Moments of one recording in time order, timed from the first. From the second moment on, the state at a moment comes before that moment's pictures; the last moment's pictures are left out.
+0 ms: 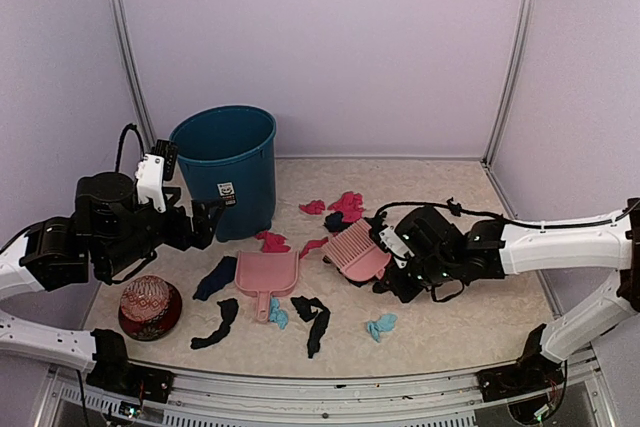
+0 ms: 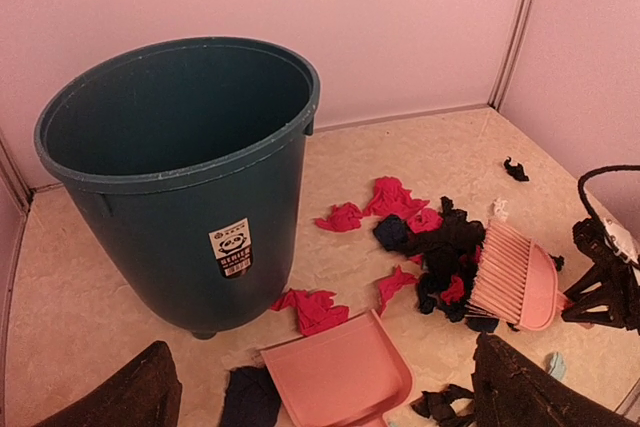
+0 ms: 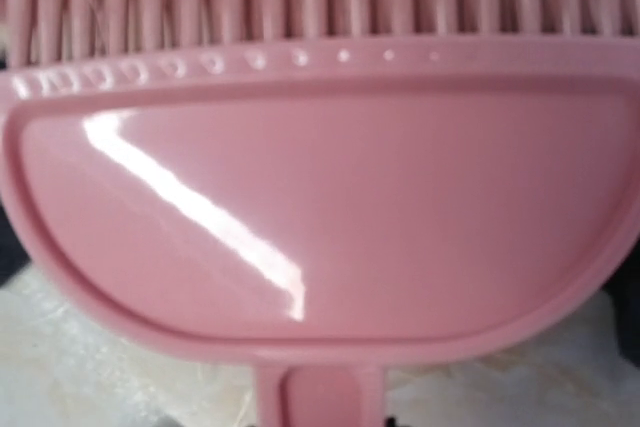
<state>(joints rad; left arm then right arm) -1.09 0.81 0.86 -0.39 -0.66 -0.30 0.98 1.38 0.83 -0.38 0.14 0.23</state>
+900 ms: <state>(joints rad) -1.10 0.94 0.90 -0.37 -0.19 -0.55 0.99 1.20 0.70 -0.06 -0.12 -0.32</state>
